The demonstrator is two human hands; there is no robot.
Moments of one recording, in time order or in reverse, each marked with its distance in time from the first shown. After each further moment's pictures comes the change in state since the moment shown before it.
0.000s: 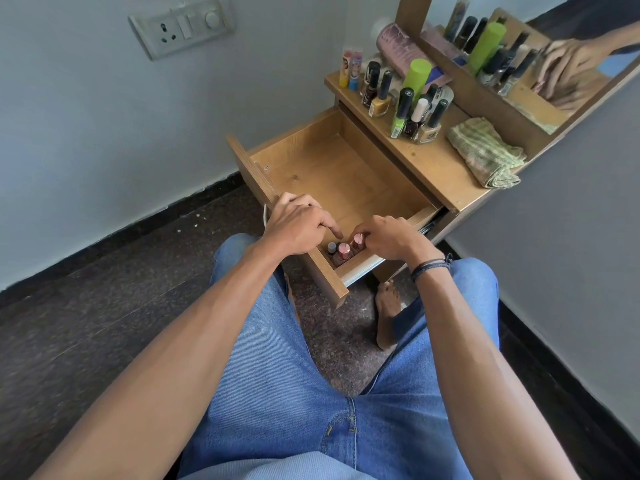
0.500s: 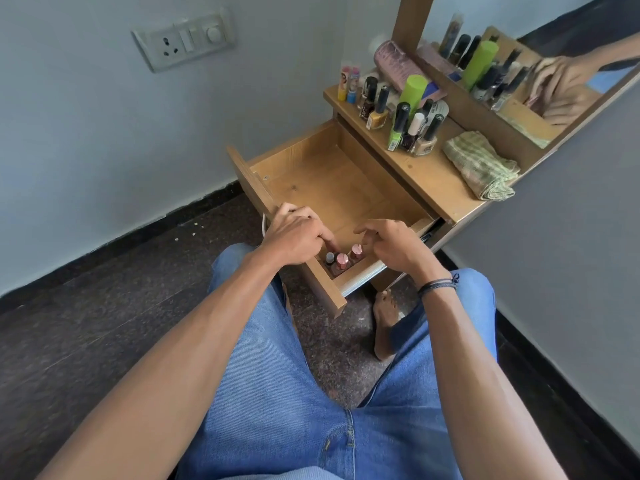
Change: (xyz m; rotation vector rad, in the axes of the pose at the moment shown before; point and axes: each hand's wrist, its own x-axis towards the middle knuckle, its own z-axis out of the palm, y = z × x) left_hand -0.001 -0.001 -0.003 0.004 -0.013 0.005; right_hand -0.002 0.019 0.011 0.327 0.261 -0.031
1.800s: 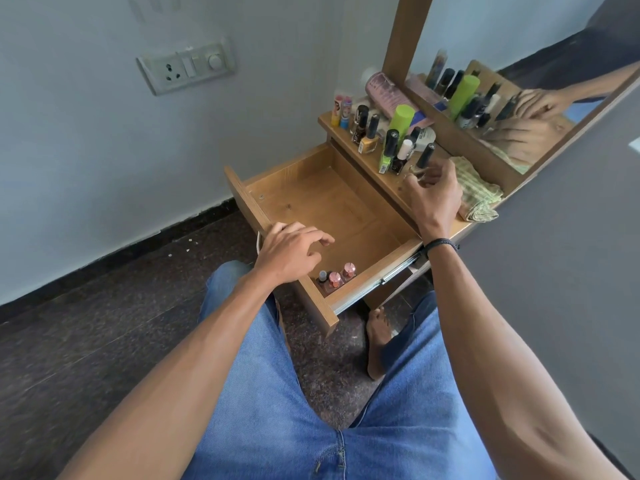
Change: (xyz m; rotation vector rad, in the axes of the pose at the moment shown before) left_hand -0.004 0.003 -0.002 -0.139 0.114 0.006; right_hand 0.062 0.037 -0.061 0.429 0.970 0.207
